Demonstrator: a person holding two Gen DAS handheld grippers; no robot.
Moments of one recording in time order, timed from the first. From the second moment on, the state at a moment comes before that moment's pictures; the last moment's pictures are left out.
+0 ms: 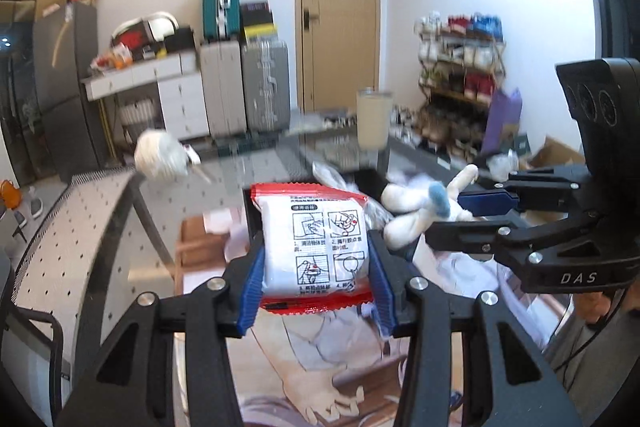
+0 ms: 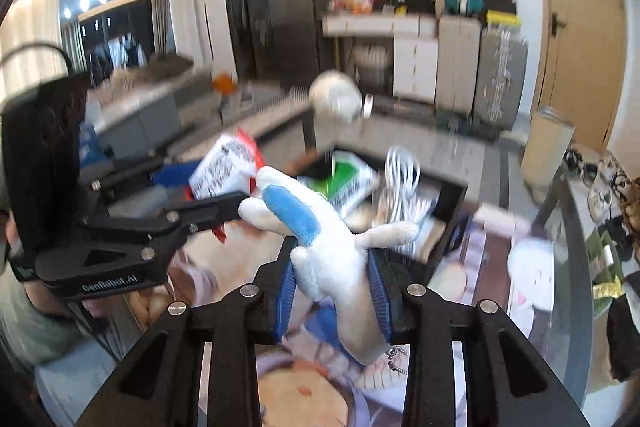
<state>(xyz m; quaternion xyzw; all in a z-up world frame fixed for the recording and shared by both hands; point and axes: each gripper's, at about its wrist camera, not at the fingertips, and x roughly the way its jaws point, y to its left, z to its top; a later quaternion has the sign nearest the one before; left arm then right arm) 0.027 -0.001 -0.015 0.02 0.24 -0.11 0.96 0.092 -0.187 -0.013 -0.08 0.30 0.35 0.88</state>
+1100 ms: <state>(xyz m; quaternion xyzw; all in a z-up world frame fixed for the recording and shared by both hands) 0.091 0.024 0.030 -0.02 0.13 -0.08 0.99 0.117 -0.173 0.040 -0.02 0.15 0.31 0.94</state>
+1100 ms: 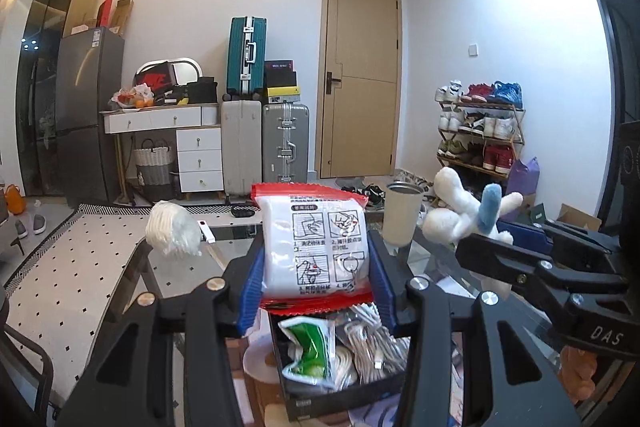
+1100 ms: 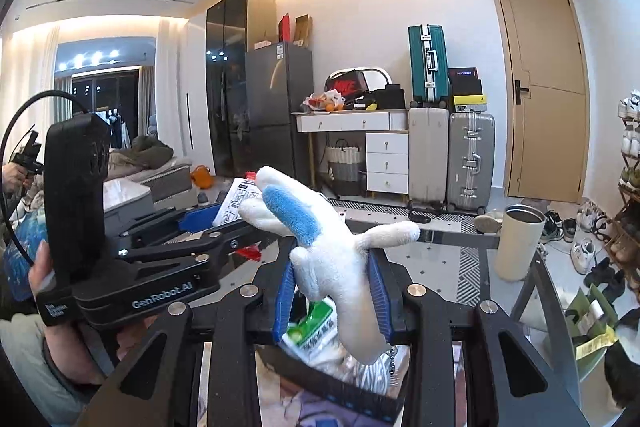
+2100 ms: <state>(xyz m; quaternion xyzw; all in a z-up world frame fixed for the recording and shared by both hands) 0.159 0.014 -0.020 -0.07 0.31 -0.13 0.94 0.215 -0.163 -0.004 0.02 0.33 0.27 0.90</state>
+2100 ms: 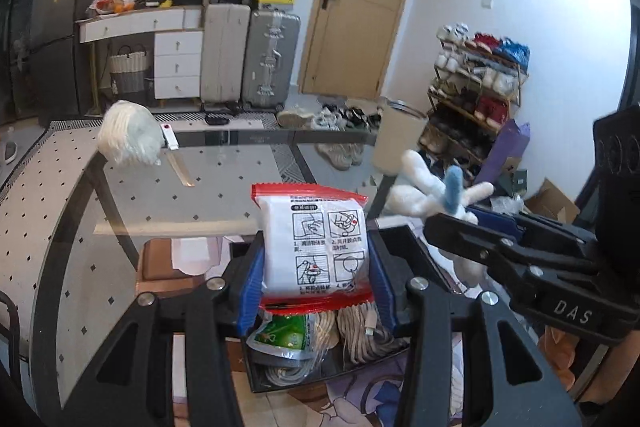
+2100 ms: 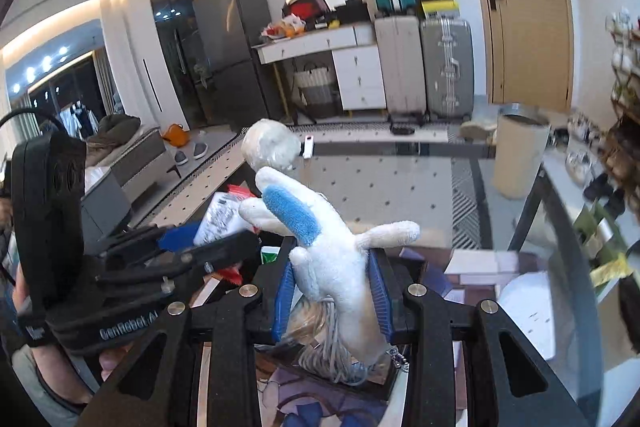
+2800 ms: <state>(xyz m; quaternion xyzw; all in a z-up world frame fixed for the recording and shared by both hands) 0.160 -0.015 -0.064 -0.03 0.43 -0.12 0.90 0.242 -0.160 -0.065 0.01 0.44 0.27 0.86</state>
